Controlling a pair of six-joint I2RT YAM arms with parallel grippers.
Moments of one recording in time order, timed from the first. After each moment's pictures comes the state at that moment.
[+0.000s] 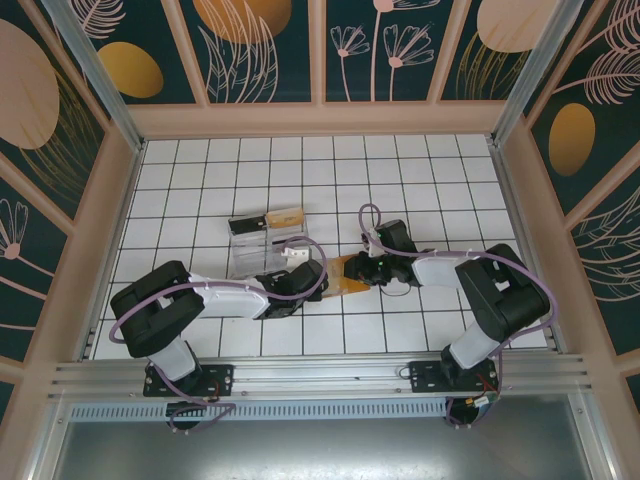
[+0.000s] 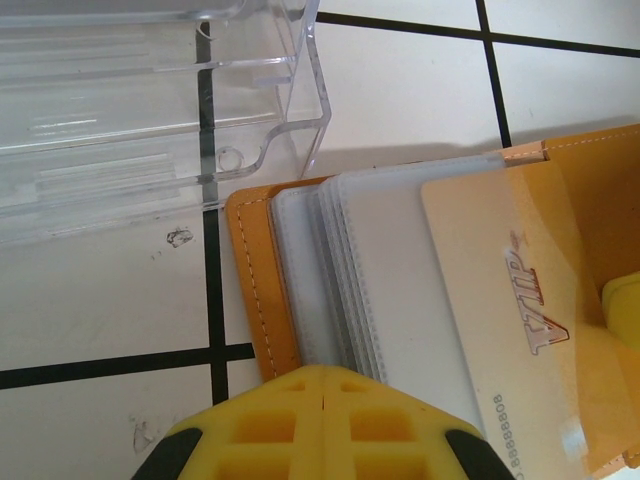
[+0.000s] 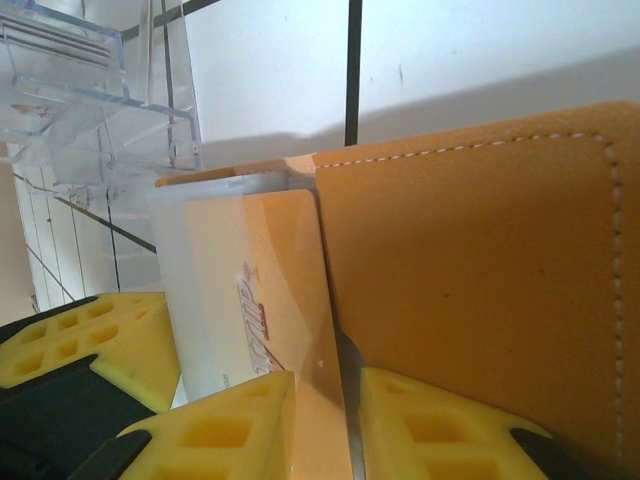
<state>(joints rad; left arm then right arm) -1.02 1.66 0.70 0.02 -0.35 -0.93 0.52 1.60 0.60 0.08 -0.58 0.70</state>
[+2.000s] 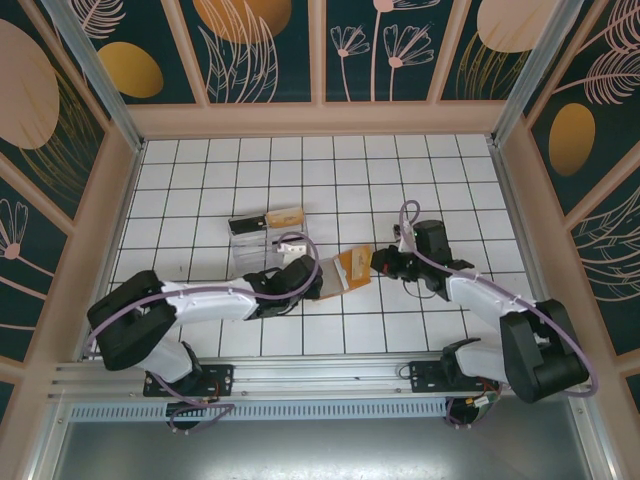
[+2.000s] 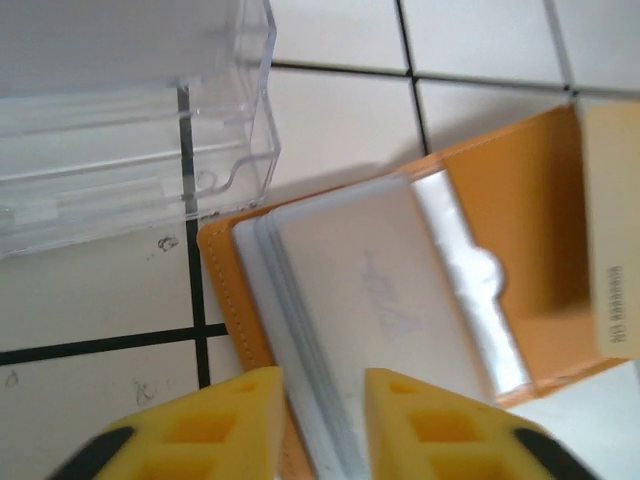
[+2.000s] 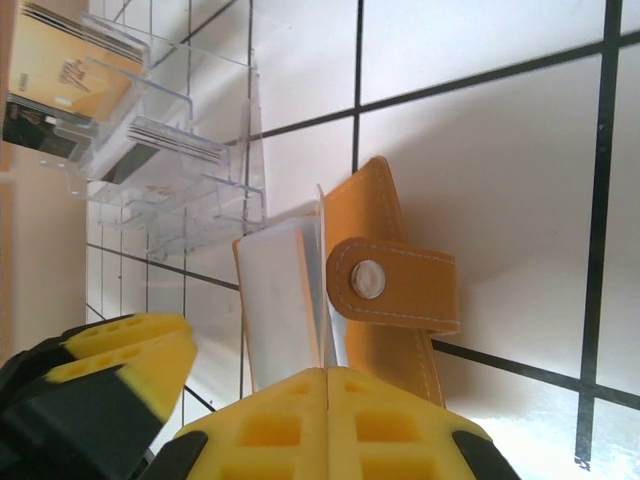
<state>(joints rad) -1.02 1.49 0.70 -0.06 -0.32 -0.93 0.34 1.23 0.49 -0.02 -0.59 0.67</state>
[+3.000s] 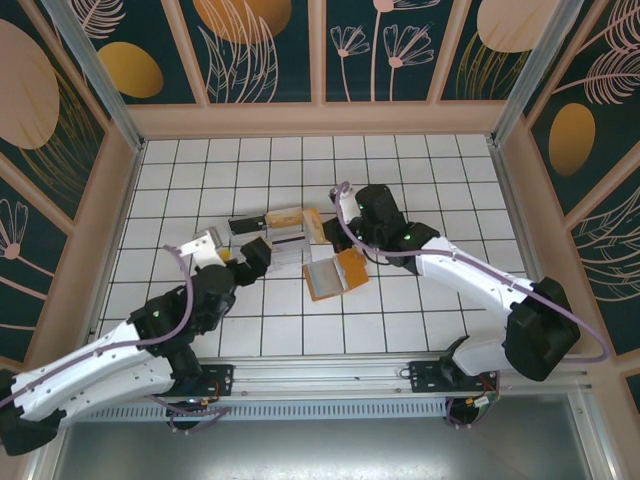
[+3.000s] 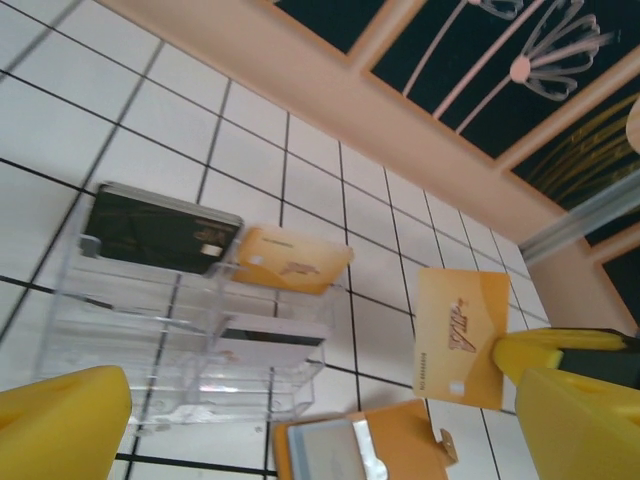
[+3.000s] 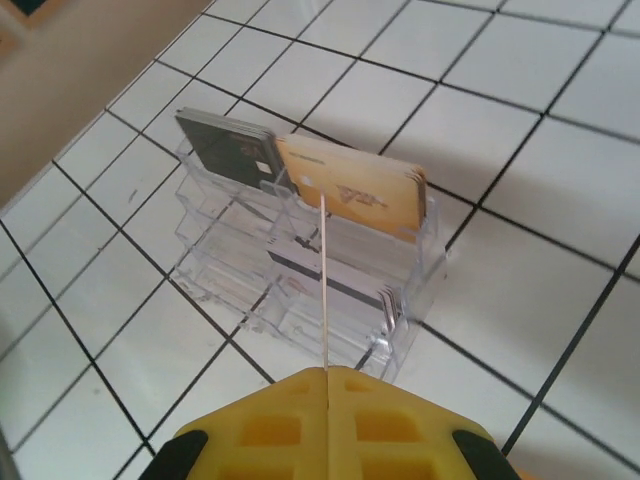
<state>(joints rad) -1.02 0.63 0.61 -0.40 -0.72 -0.98 0.75 1.36 0.98 -0.19 -0.20 0.18</state>
